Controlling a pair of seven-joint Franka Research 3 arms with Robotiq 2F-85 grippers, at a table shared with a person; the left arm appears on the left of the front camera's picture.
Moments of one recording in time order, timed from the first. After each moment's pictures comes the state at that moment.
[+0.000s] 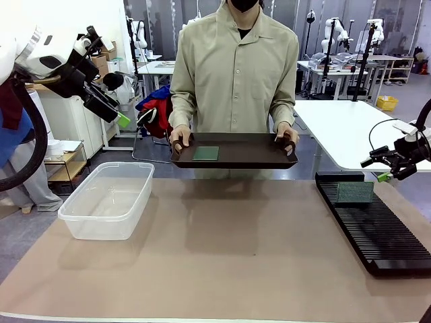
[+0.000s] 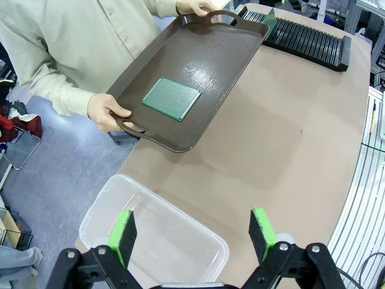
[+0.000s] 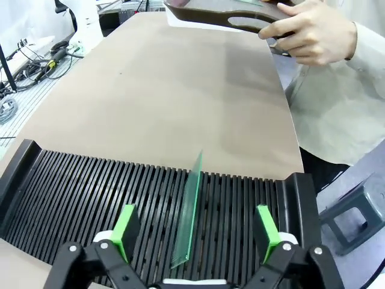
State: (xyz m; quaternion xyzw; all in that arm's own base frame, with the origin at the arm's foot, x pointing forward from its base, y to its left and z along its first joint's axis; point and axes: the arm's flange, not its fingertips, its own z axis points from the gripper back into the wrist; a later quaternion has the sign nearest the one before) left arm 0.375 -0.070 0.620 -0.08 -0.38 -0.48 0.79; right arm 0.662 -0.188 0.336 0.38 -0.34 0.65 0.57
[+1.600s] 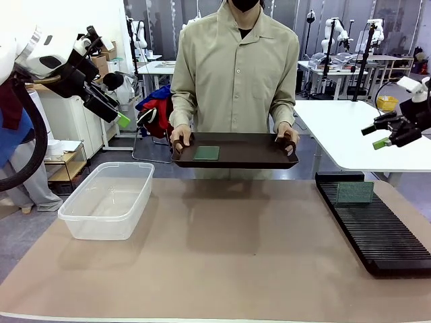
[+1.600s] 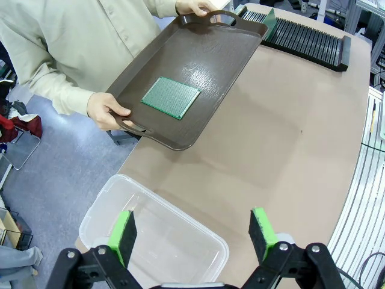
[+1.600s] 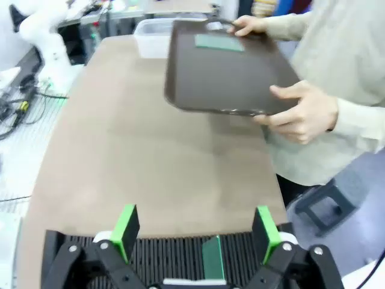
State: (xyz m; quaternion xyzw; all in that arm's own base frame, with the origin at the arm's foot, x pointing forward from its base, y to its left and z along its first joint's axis) left arm 0.375 -0.070 0.620 -0.08 -0.38 -0.48 0.79; right arm 0.571 -0.115 0.483 0.30 -0.37 0.60 0.64
